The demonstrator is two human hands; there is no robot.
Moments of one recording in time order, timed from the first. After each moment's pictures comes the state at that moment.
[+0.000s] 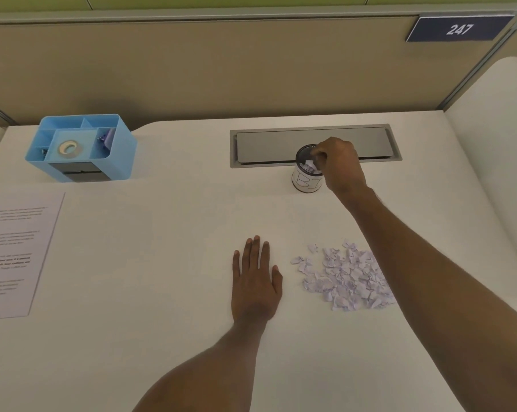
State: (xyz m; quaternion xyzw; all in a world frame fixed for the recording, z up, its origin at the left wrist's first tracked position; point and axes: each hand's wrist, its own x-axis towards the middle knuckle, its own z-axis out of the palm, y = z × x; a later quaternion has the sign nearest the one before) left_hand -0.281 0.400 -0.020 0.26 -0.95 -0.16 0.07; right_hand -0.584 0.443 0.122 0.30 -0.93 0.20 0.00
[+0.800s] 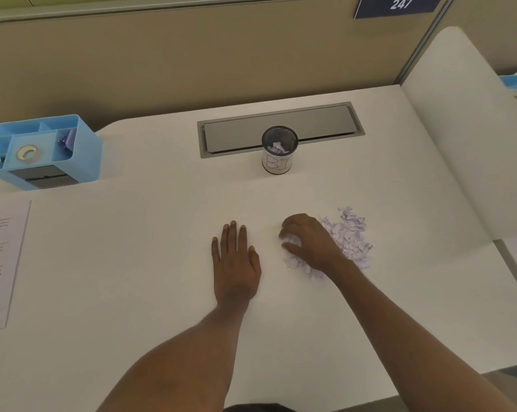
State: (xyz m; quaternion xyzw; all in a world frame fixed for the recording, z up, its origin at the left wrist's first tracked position) left_hand -0.280 0.401 -0.022 0.25 -0.95 -0.15 0.09; right_hand -0.431 0.564 0.026 0.41 -0.87 0.23 -0.13
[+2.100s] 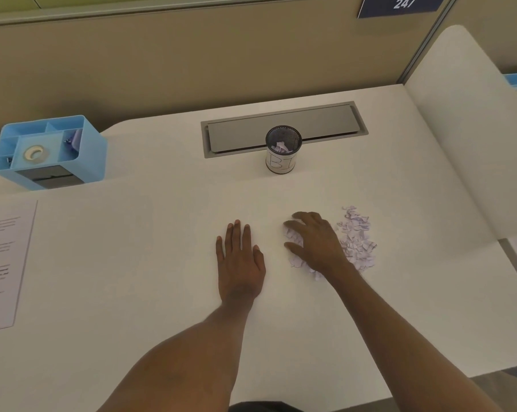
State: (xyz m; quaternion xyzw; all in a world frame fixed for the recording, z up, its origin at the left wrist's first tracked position) left_hand -0.279 0.401 -0.024 0.24 -0.95 -0.15 0.09; right_hand -0.416 0.559 0.036 0.33 -0.93 0.14 -0.11
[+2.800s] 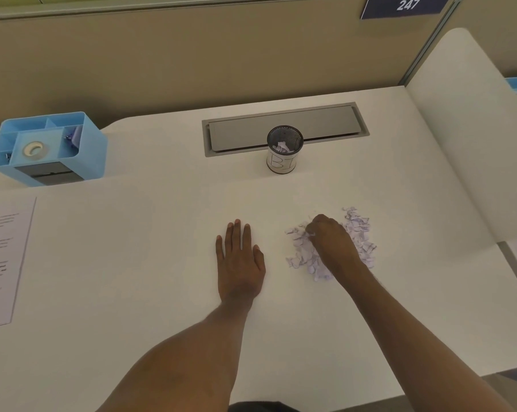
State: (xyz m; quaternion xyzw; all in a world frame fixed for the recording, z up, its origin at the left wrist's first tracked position) left_hand -0.280 0.400 -0.025 0.25 -0.95 -0.15 0.10; right_hand -0.428 0.575 0.035 0.28 -0.95 0.08 -0.10
